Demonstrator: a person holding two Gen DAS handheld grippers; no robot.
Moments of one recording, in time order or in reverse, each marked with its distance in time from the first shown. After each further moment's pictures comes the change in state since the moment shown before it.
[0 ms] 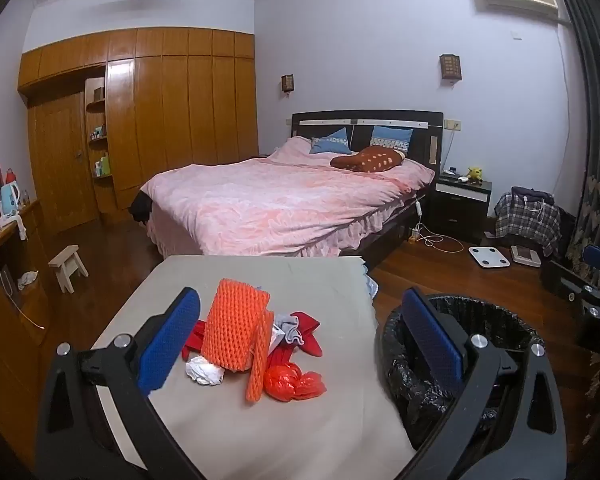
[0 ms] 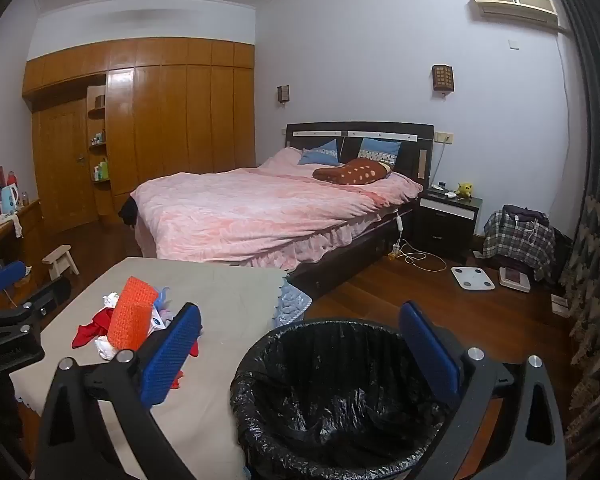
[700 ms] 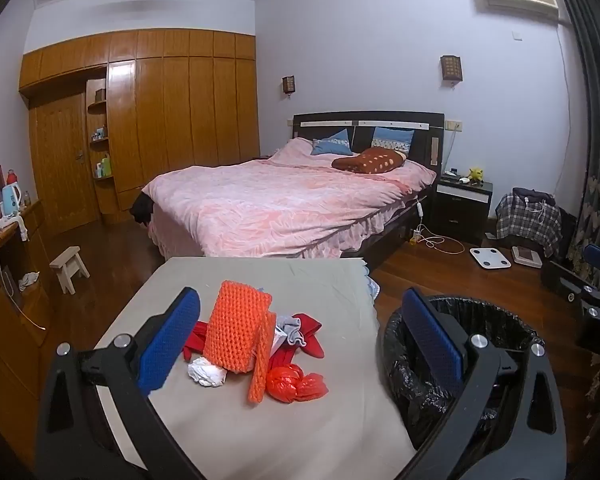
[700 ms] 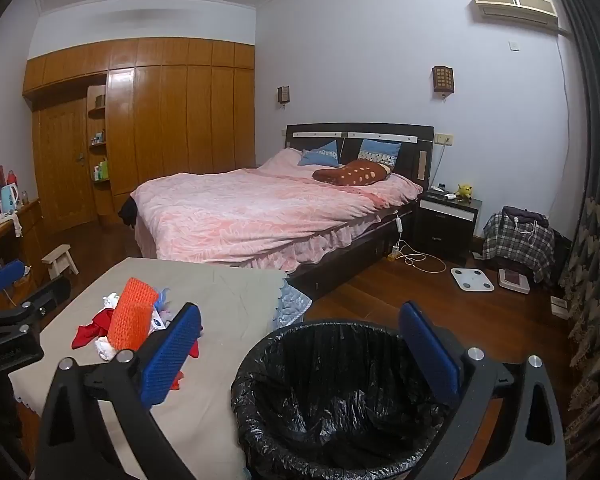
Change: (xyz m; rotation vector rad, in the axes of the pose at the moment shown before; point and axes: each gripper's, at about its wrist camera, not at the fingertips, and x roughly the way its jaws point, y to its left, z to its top) left arm -0.001 0.000 0.000 -0.002 -0.007 0.001; right arm 0.000 0.001 0.001 -0.005 0.001 -0.001
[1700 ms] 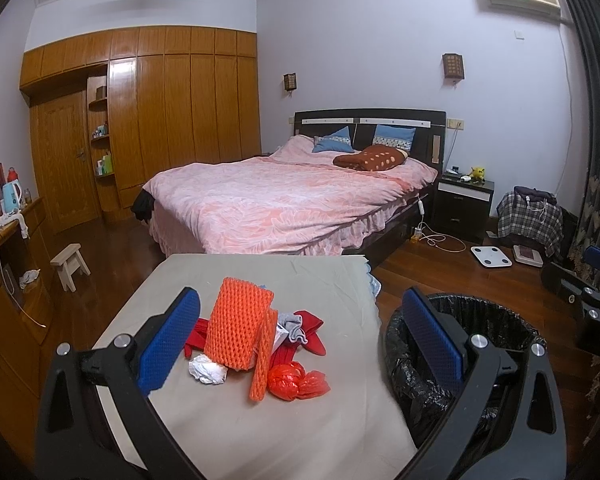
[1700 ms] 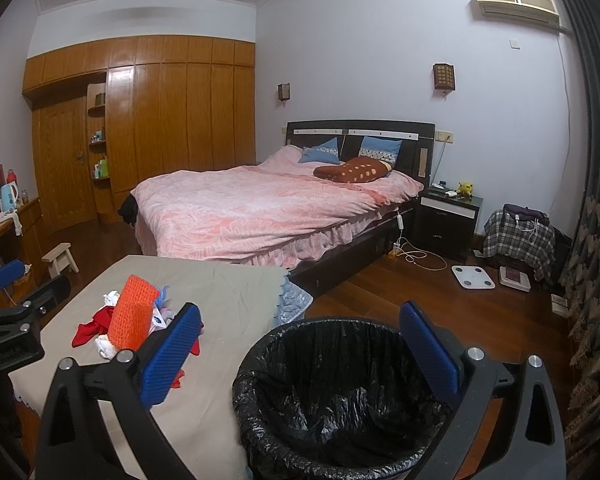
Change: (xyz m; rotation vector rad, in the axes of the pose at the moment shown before) left arm 0.000 0.000 0.000 0.000 0.002 -0.001; right arm 0.002 0.001 -0.001 0.001 0.004 0.000
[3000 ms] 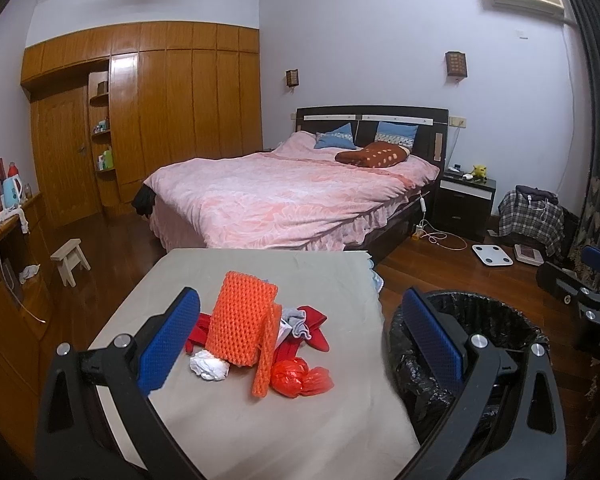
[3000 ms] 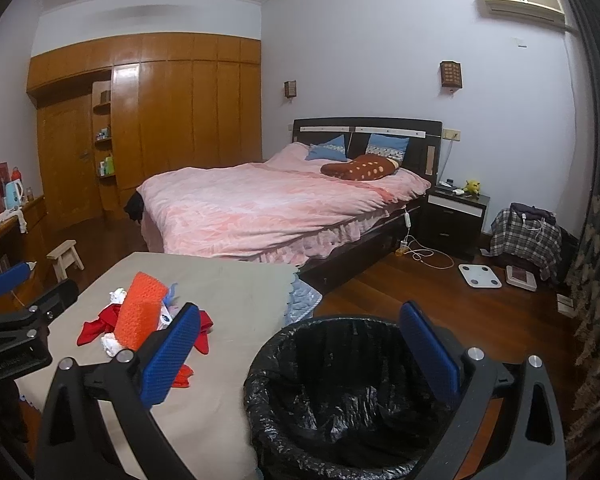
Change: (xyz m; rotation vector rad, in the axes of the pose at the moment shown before) left arm 0.008 0.007 -0.016 -0.006 0.008 0.002; right arm 0.008 0.015 -0.002 -0.007 0.011 0.023
